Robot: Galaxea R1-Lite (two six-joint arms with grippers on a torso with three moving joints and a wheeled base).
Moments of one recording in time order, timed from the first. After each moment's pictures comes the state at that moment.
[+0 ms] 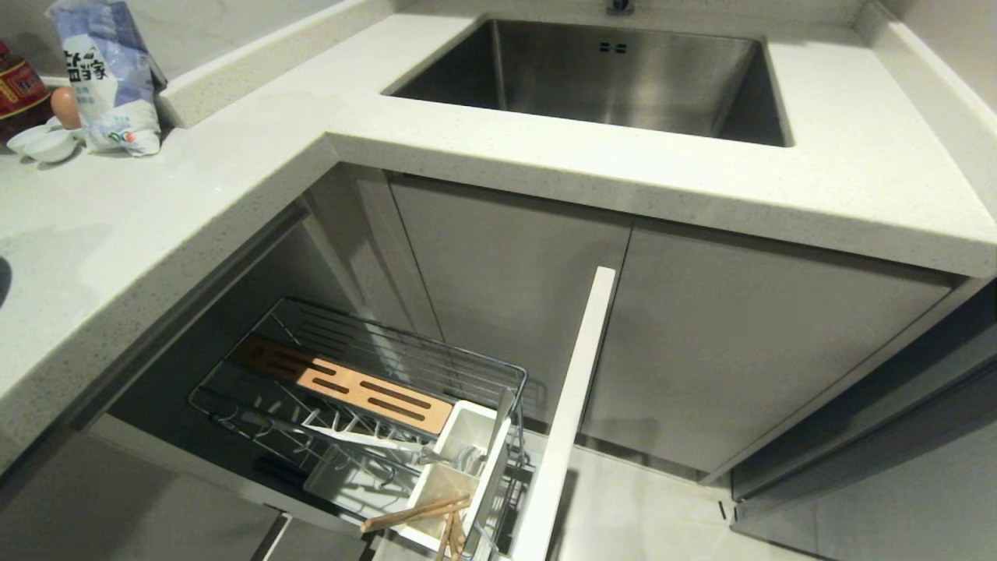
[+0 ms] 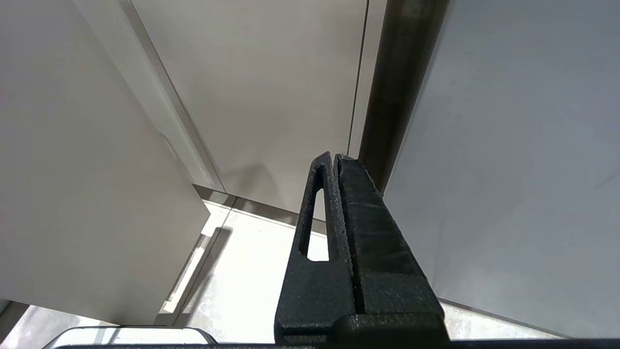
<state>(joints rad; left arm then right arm) 0.42 1.30 -1.67 0.99 0.28 0.06 0.00 0.00 0.00 -0.07 0.00 0.01</state>
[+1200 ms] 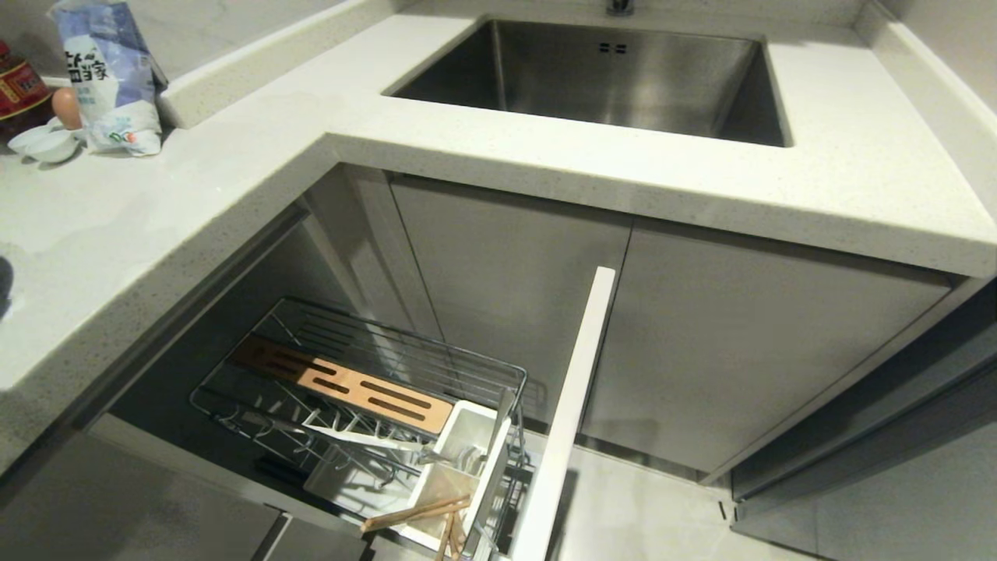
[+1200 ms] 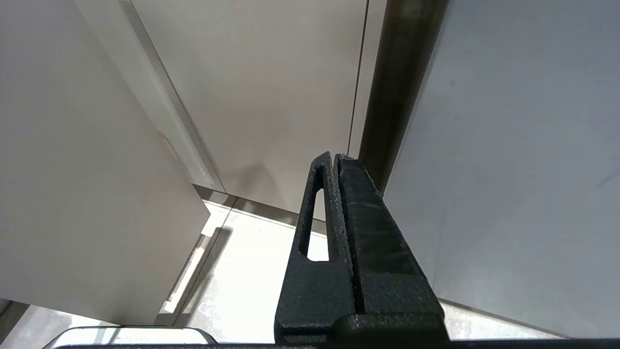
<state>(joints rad) -0.11 0.97 -1.45 0.15 0.28 -0.29 0.00 0.00 0.00 -0.07 0.00 0.01</state>
